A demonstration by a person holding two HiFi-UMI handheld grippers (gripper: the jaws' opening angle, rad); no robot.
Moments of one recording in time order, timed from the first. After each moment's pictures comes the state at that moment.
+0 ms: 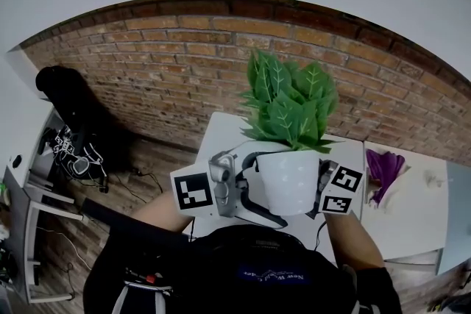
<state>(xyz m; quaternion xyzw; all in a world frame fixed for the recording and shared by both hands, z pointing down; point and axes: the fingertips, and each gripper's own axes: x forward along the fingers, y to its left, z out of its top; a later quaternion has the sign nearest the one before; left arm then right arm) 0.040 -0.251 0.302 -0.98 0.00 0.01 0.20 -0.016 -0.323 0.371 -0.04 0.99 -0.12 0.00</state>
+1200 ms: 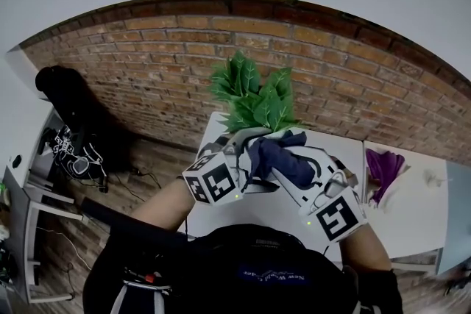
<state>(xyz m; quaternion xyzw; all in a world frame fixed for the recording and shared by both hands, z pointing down) 0.014 -0.340 0.397 -0.94 0.15 -0.22 0.19 -0.017 -0.314 0.330 -0.16 0.93 0.26 -0.20</state>
